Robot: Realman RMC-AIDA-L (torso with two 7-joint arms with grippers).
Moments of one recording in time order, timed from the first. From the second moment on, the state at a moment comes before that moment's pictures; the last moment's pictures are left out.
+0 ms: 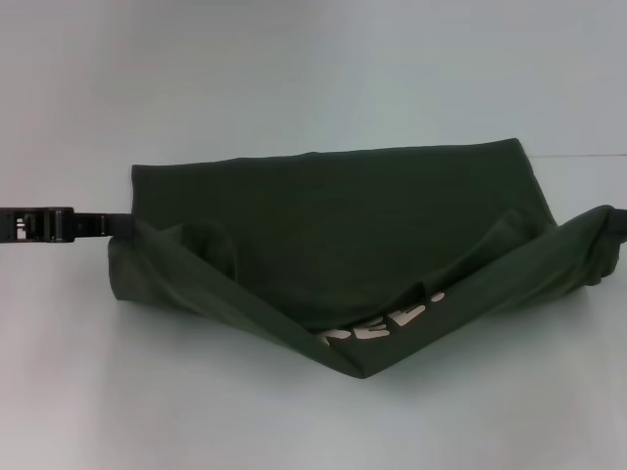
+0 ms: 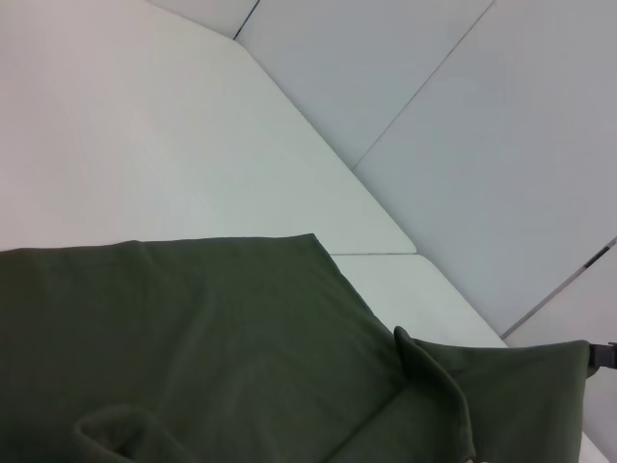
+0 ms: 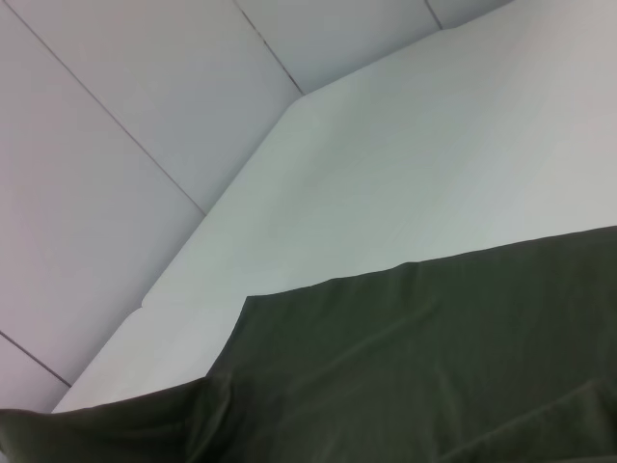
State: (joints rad) left arm -0.74 -1.90 0.19 0.71 2.45 1.77 -2.00; right arm 0.58 1.85 -0.34 -0.66 -2.21 -1.61 2.00
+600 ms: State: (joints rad) left arm -0.75 -1.90 0.19 0.71 2.45 1.76 -2.00; right arm 0.60 1.85 -0.34 -0.66 -2.21 -1.60 2.00
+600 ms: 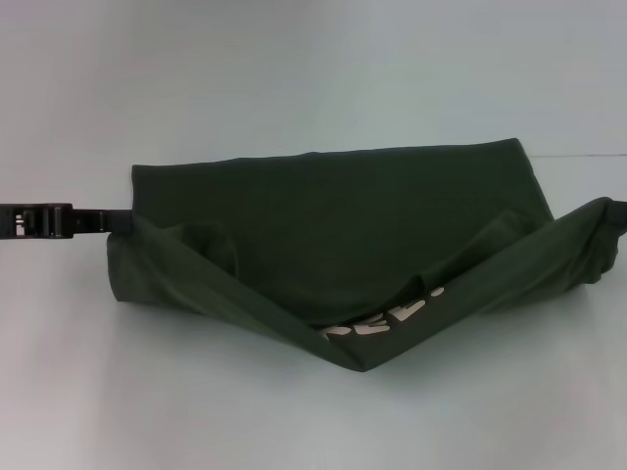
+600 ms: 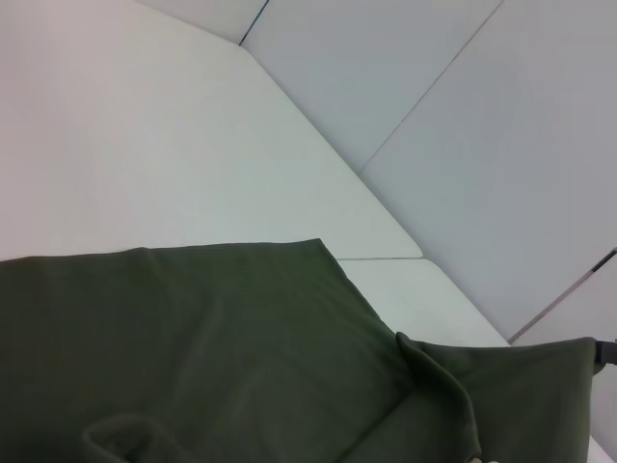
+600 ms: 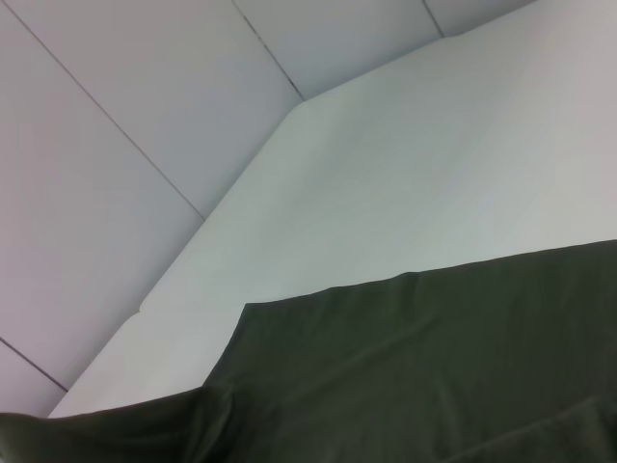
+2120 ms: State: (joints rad) left arm -0.76 -1.90 0.12 0.55 2.28 1.31 -2.07; right arm 0.70 1.86 -0.35 -0.56 -2.09 -1.17 2.04
